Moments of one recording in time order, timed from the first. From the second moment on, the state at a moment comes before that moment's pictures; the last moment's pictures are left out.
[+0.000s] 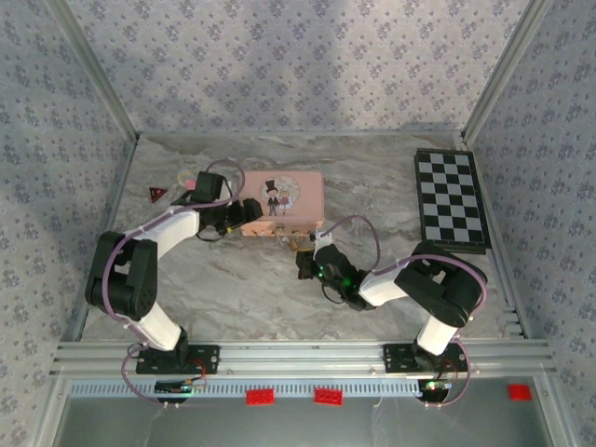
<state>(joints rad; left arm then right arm) -0.29 1.62 0.97 -0.30 0.36 -0.58 0.93 1.69 0.49 0.75 0.20 0.63</state>
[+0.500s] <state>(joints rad) -0.39 1.62 0.95 -0.24 0.33 -0.63 0.88 1.65 0.46 0.72 0.21 0.71</state>
